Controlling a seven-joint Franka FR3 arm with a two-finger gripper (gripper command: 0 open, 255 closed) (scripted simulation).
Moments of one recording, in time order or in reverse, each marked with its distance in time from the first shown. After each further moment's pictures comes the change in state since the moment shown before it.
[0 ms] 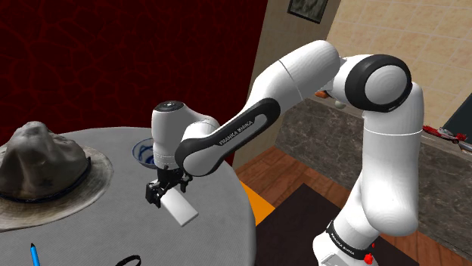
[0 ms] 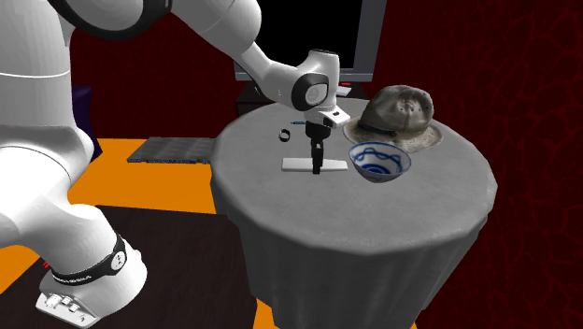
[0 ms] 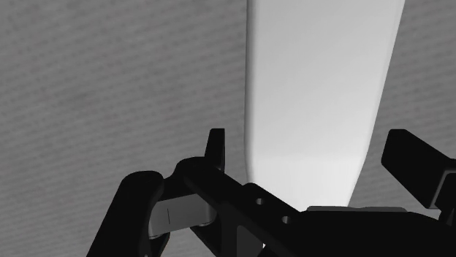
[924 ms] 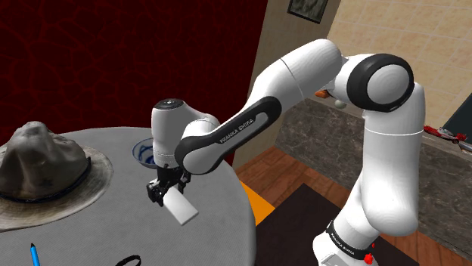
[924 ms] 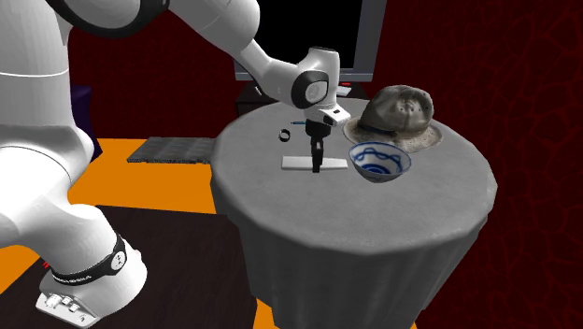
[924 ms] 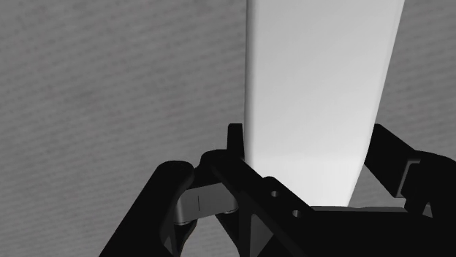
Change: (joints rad) arm -0.002 -0.010 0.004 0.003 0.006 -0.012 -0.004
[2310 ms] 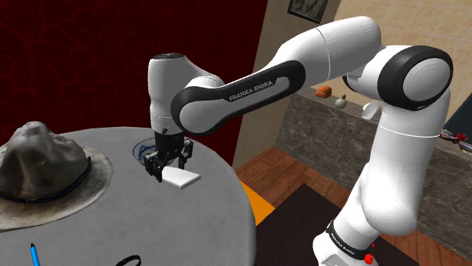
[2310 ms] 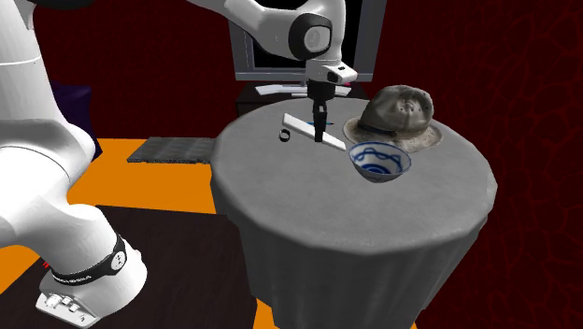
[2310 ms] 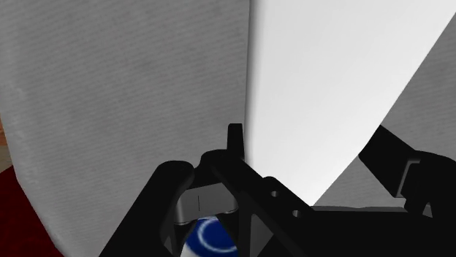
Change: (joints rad) arm -0.030 -0.149 0.041 0.099 0.095 -0.233 -0.063
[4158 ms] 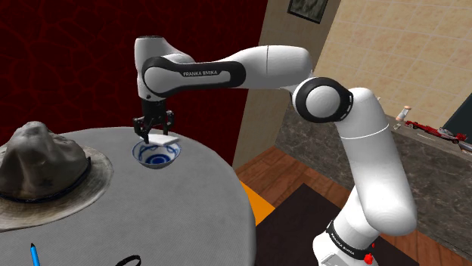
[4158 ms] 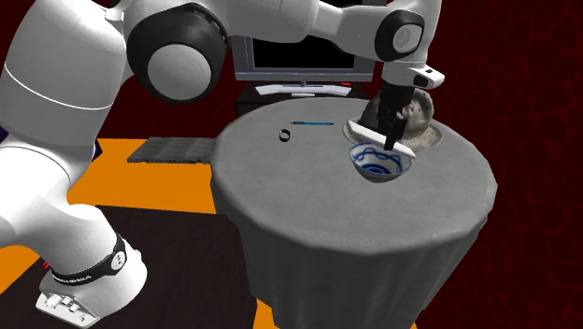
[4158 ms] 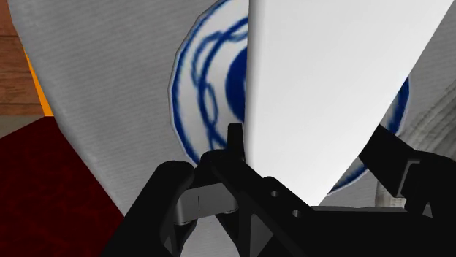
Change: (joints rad) arm 0.002 0.461 -0.104 0.730 -0.117 -0.278 -0.178
